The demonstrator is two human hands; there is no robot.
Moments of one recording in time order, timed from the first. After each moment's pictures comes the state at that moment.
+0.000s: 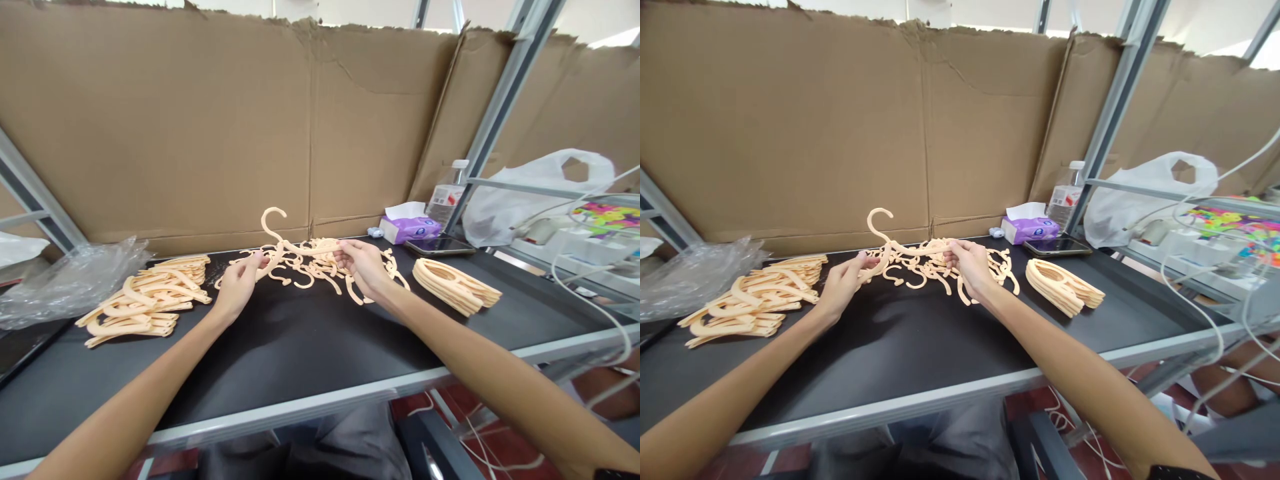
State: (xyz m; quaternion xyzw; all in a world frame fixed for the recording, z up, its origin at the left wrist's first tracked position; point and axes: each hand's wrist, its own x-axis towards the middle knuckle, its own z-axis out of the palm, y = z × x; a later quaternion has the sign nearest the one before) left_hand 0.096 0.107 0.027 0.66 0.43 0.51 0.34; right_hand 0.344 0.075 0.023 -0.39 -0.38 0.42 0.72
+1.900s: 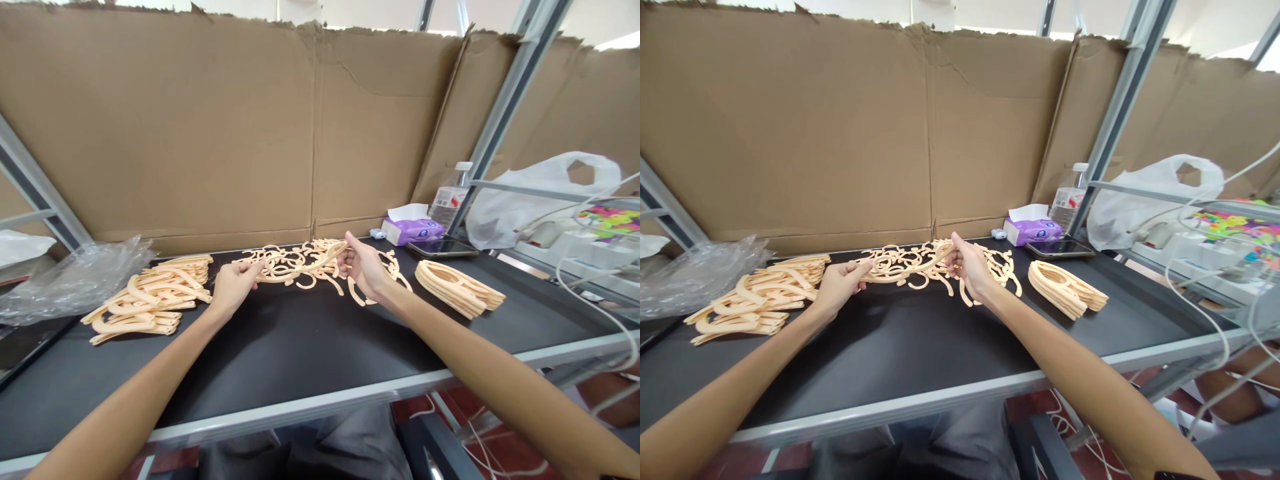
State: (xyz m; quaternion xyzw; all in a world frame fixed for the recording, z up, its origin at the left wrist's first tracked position) left_hand 0.079 0.124 0.017 0.67 0.53 0.45 0.27; right_hand 0.345 0.068 0.031 -0.39 -0.40 0.50 0.66
